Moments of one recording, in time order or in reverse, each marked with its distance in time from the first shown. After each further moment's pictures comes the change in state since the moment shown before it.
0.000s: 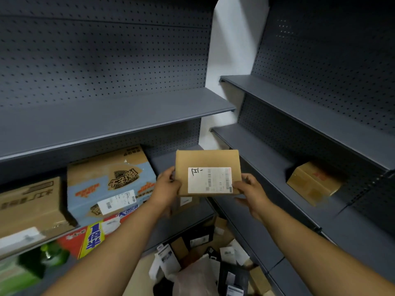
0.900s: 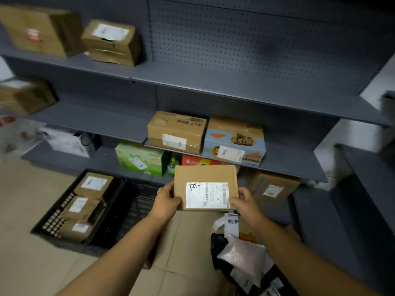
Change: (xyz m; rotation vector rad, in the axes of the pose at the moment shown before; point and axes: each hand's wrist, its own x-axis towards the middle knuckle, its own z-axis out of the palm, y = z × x) left_hand -0.356 -0.137 -0.158 -0.032 0.594 -0.305; right_hand -0.228 0.115 0.161 -0.344 -0.680 -0.037
